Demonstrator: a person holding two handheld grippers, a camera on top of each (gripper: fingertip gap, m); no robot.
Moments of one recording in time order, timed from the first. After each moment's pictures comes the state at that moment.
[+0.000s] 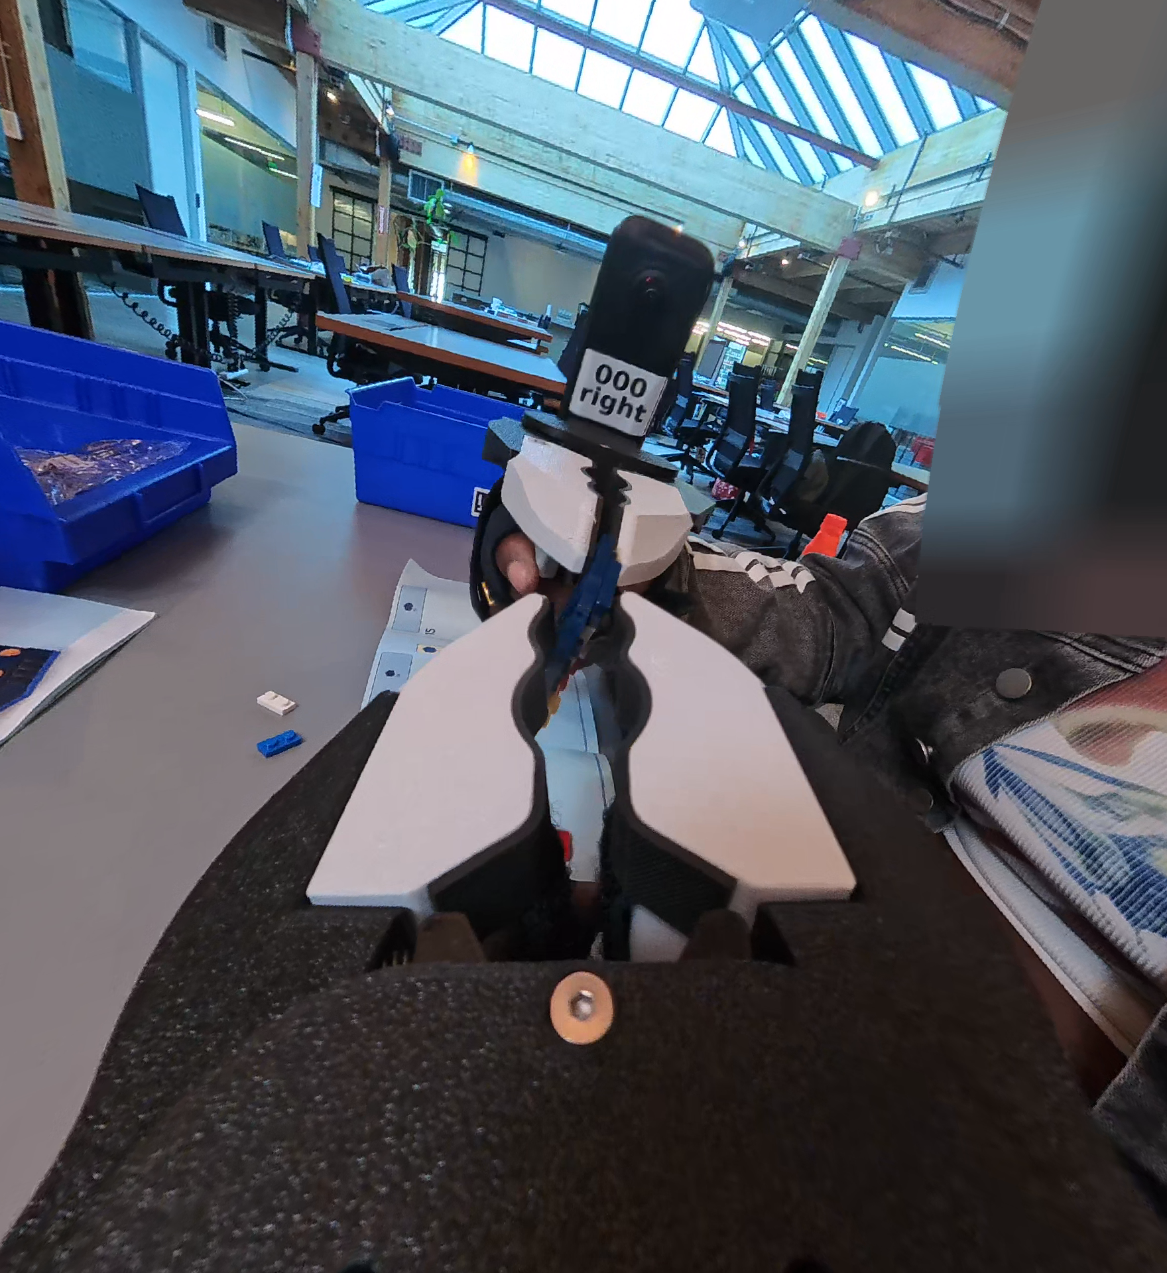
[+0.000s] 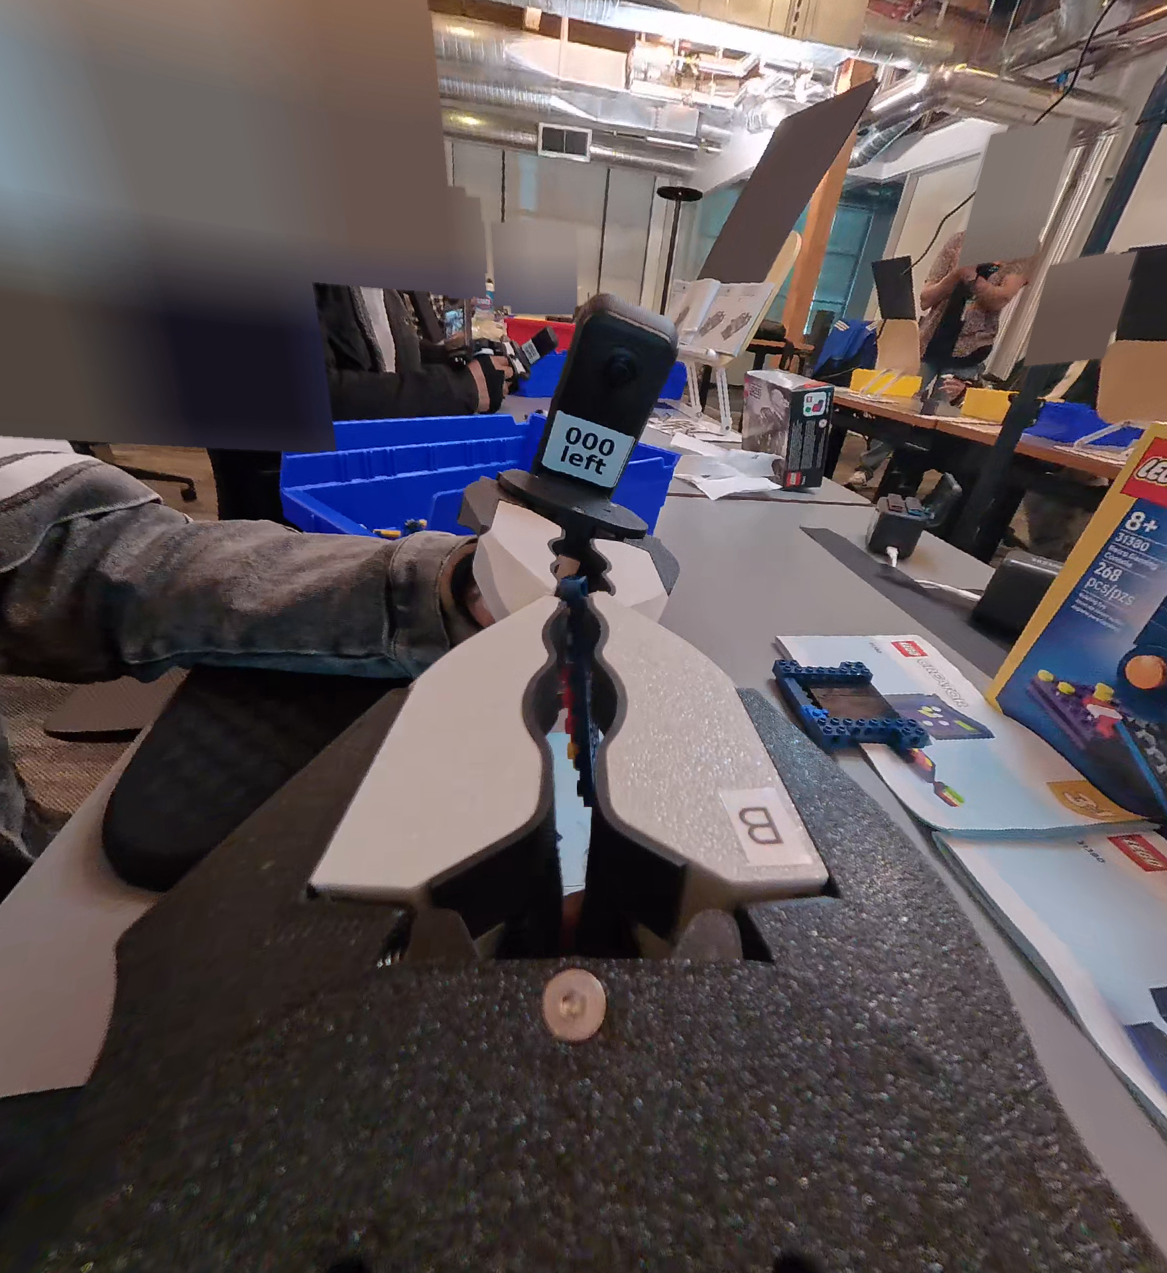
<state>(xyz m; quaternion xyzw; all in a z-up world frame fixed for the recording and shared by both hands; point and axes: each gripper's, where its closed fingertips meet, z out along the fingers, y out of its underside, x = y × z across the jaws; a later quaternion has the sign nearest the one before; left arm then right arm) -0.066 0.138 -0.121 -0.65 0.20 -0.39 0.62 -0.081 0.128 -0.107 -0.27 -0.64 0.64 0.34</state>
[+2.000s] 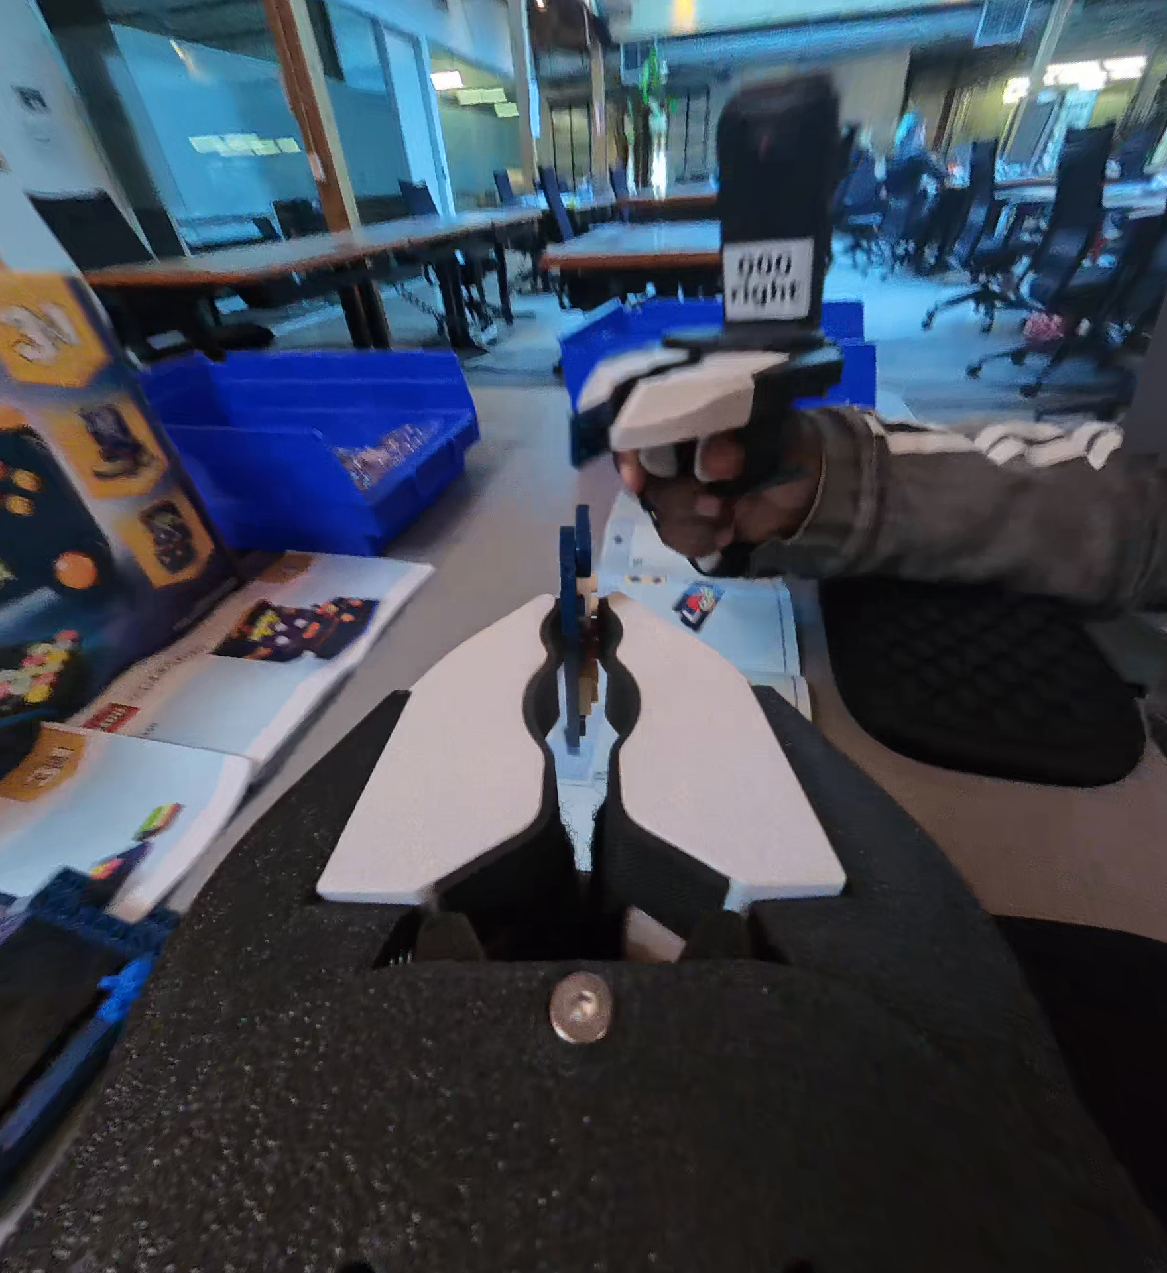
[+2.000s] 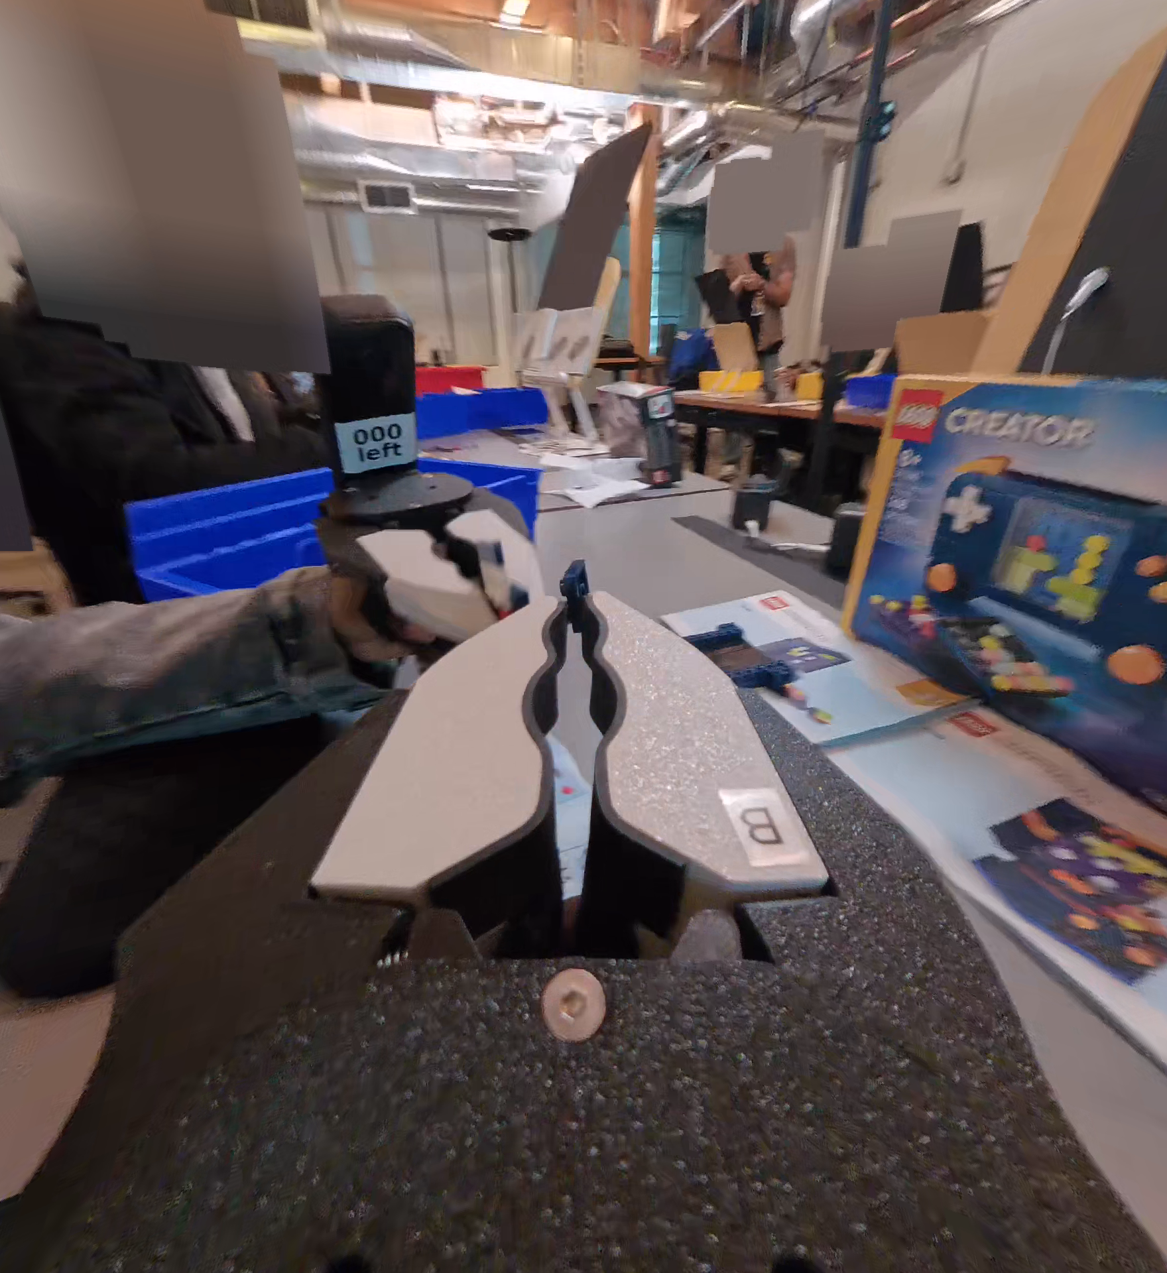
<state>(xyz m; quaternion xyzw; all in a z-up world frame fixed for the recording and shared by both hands) -0.110 0.145 -0.132 -0.71 0.21 -0.15 0.65 -0.088 0.177 -0.105 -0.37 -0.57 0.64 0.37</state>
